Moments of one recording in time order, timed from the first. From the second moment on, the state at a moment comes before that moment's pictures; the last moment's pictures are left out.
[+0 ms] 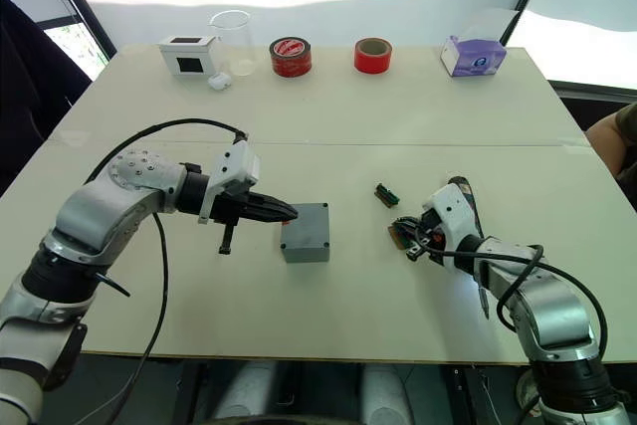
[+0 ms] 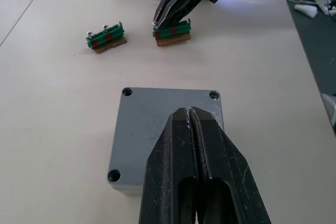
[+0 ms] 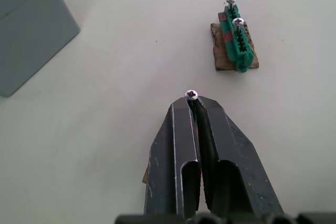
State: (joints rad) left arm -0.65 0.71 -0.26 -0.24 -0.40 0.67 -1.19; right arm -0.10 -0.65 -0.11 -0.37 0.42 0.75 0.62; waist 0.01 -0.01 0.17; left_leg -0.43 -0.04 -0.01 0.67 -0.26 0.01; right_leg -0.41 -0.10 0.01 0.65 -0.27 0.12
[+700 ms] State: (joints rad) left arm -0.62 0.78 -0.17 -0.16 -0.43 0.71 -1.16; right arm -0.32 -0.59 -0.04 -0.50 0.53 0.85 0.60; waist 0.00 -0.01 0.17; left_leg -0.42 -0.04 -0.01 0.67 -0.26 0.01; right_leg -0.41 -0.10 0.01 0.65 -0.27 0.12
